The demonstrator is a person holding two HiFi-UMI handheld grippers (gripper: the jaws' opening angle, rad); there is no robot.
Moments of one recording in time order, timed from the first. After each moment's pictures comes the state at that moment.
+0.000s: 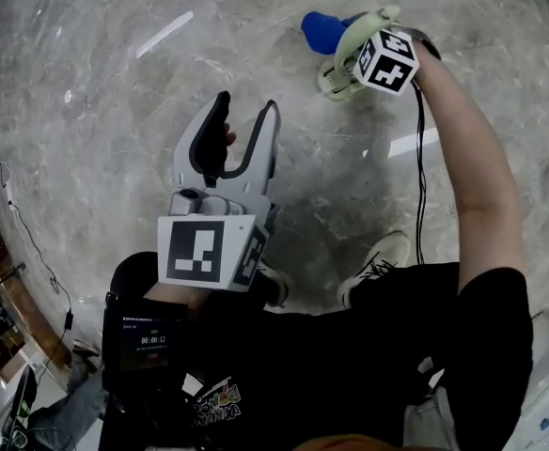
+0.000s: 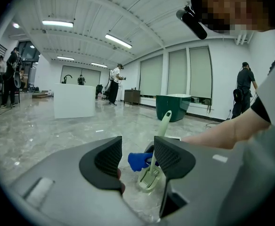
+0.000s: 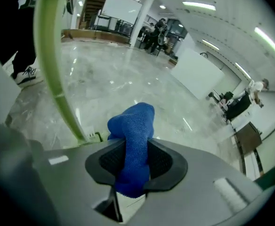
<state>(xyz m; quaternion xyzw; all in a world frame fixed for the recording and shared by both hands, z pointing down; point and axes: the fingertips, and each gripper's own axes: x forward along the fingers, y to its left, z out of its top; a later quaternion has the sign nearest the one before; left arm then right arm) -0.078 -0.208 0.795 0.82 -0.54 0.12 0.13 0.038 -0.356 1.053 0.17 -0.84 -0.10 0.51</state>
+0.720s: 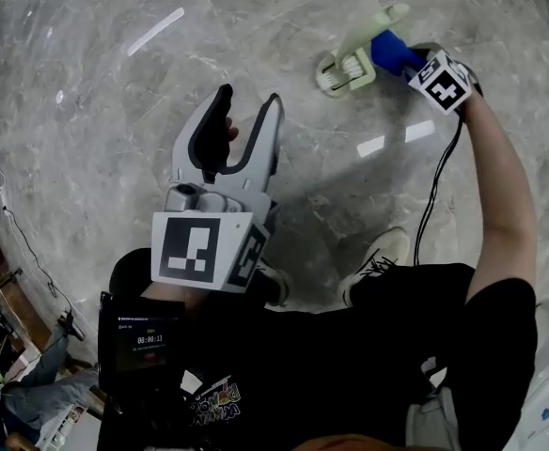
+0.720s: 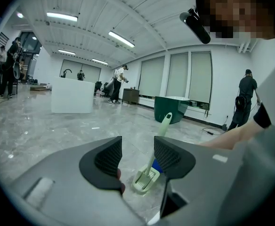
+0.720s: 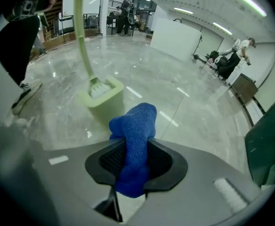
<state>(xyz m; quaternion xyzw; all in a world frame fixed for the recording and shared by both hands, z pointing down) -0.078 -0.212 0.793 0.83 -0.53 0.10 0.15 0.177 -0.315 1.098 0.26 -0.79 0.07 0.55</state>
